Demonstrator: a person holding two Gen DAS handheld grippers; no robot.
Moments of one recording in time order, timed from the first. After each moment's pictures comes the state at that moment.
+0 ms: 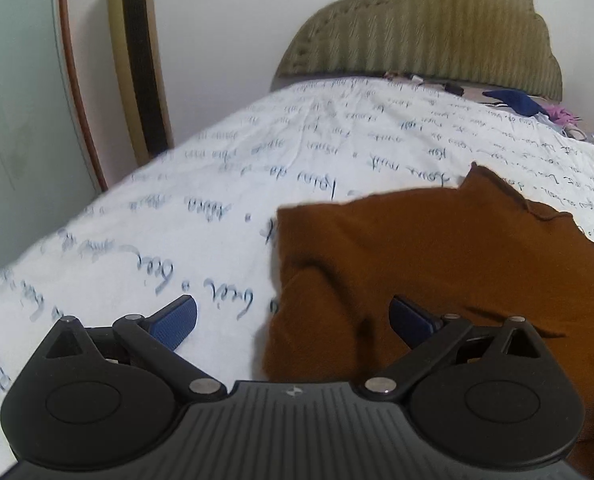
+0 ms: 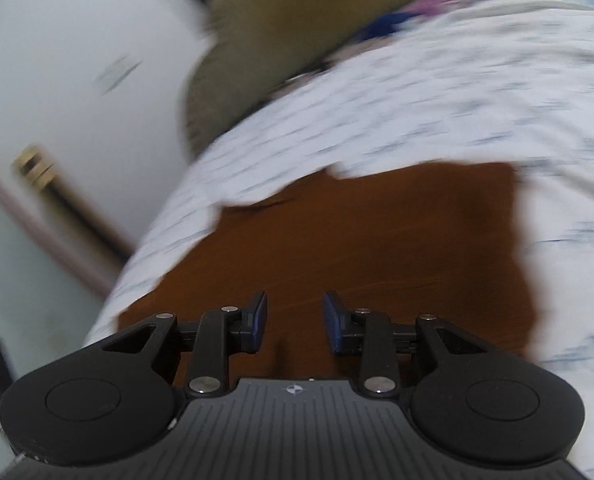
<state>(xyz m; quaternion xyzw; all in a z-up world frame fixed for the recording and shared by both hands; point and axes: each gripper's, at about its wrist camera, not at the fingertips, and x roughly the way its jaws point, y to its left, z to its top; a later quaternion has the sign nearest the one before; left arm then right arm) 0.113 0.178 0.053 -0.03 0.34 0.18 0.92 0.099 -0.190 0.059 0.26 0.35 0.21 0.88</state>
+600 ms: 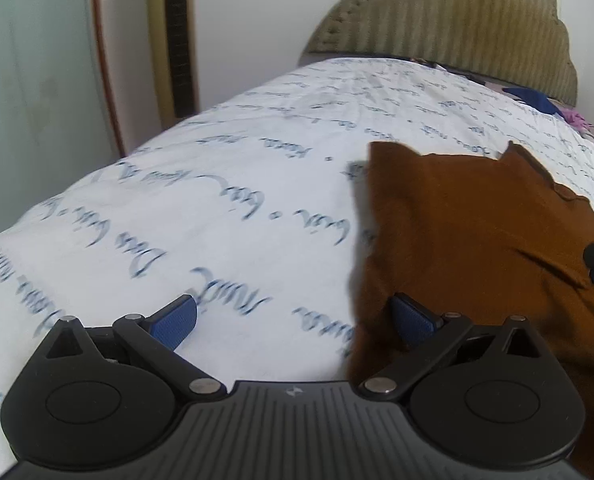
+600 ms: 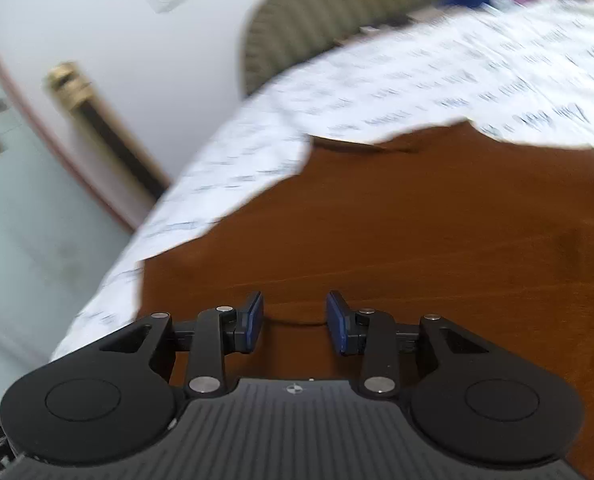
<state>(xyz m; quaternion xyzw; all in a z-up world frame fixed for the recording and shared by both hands) 0.059 0.231 0.031 -0.09 0.36 0.19 0.91 0.125 -0.089 0.059 0.18 0.38 0.28 0.86</state>
